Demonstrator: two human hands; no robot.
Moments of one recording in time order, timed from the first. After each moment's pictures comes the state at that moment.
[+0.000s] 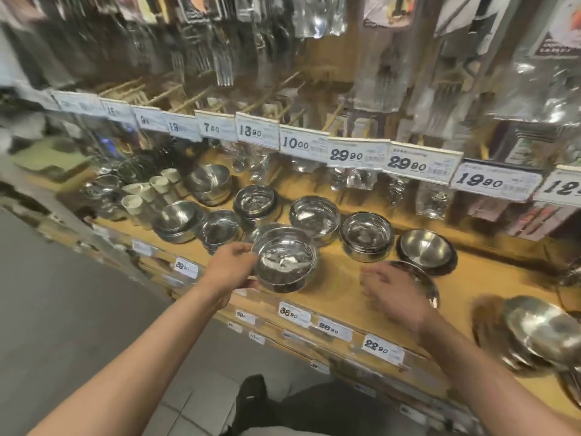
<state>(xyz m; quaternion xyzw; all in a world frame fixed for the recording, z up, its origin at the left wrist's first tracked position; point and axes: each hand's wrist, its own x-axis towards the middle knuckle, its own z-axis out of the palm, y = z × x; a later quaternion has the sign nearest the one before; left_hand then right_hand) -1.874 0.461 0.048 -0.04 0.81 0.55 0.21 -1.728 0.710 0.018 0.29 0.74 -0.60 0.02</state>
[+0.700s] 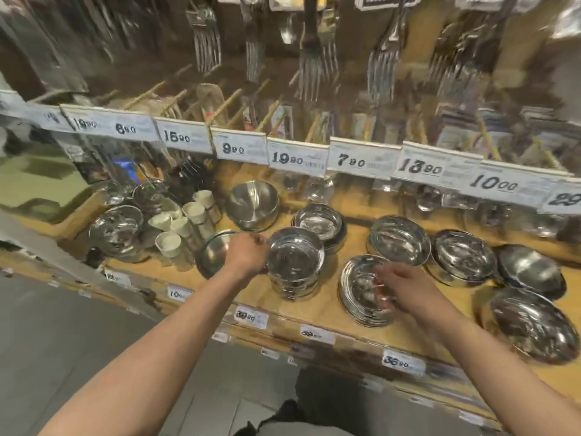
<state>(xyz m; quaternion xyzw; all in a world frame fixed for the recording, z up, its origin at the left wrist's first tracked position) -2.124 0.347 0.015 0.05 0.90 0.40 0.16 -1.917 0.560 0.015 0.38 0.67 -0.64 -0.01</state>
